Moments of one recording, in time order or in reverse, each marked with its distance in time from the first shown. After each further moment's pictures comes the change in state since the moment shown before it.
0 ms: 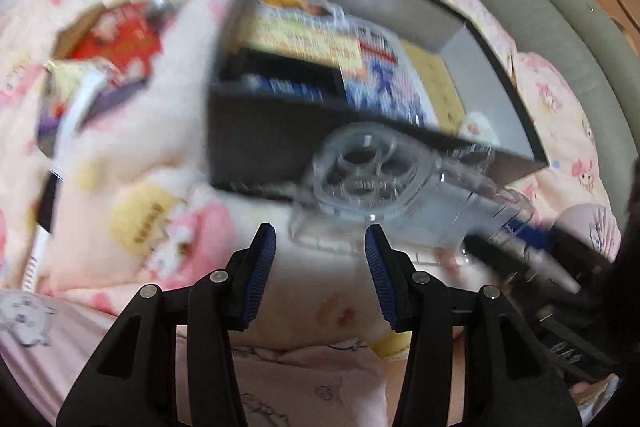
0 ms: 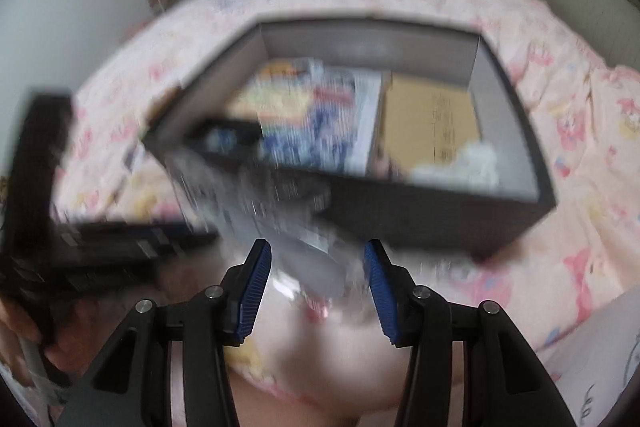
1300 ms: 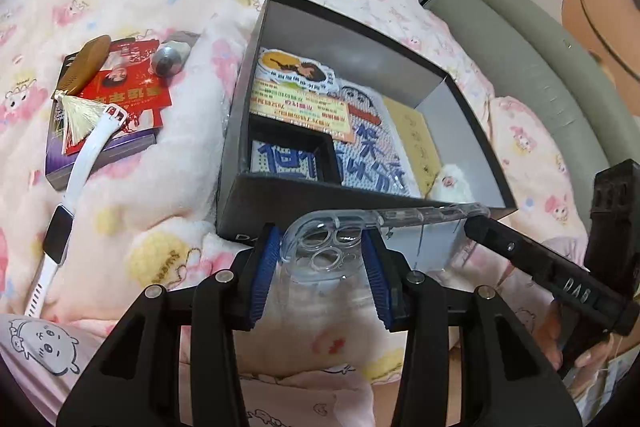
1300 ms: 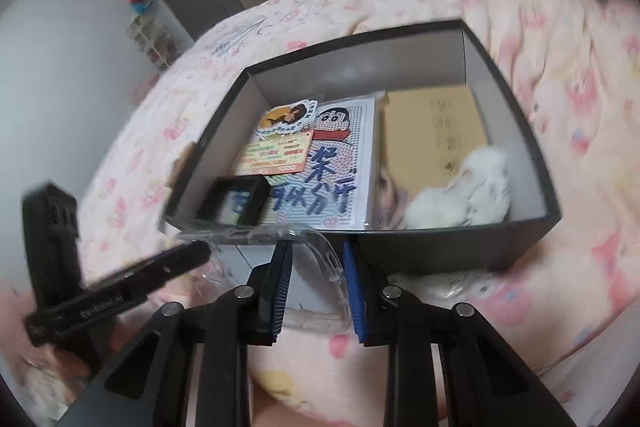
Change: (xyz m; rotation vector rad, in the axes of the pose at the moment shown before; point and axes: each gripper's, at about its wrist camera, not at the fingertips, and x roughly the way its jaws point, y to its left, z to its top) left arm -0.016 0.009 0.007 -0.020 -0.110 -0.075; right arm -0.015 -0.020 0.020 0.153 -0.109 0.114
